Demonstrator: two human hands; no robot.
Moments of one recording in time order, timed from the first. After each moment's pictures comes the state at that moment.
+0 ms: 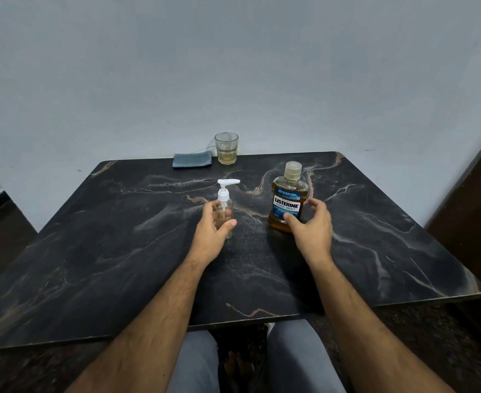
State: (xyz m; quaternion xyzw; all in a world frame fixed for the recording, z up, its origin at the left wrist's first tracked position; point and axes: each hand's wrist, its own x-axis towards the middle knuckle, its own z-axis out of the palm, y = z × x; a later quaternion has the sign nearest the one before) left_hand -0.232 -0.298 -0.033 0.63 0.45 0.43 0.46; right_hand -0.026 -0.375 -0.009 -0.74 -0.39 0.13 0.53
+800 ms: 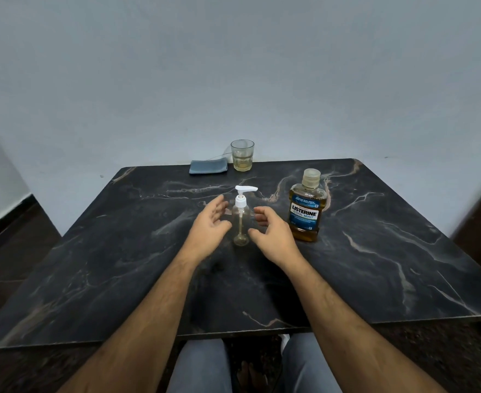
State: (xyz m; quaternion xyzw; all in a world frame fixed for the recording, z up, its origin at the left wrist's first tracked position) left_hand -0.267 -0.295 0.004 0.63 0.44 0.43 0.48; right_hand -0.103 -0.340 -0.004 -0.64 -0.59 0.24 0.43
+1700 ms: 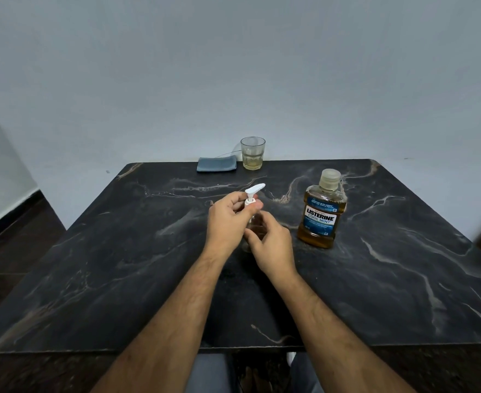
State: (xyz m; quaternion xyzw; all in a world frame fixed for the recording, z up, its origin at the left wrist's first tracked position) left_hand -0.233 -0.293 0.018 0.60 0.42 0.53 0.42; right_hand -0.132 -0.329 -0.022 -0.62 -0.59 0.17 0.50
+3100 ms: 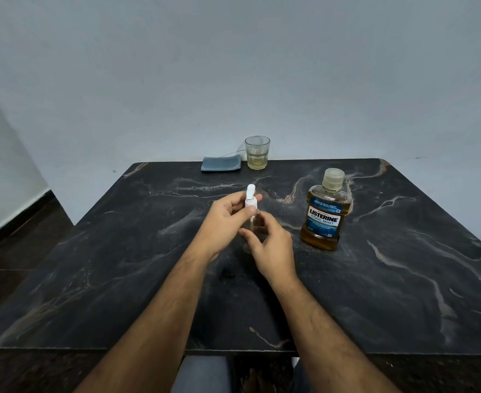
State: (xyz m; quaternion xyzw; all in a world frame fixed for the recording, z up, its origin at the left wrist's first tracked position) left_hand -0.251 -0.296 0.029 0.62 0.36 0.46 0.52; right_hand -0.134 -0.331 -0.028 -0.60 -0.58 0.19 0.52
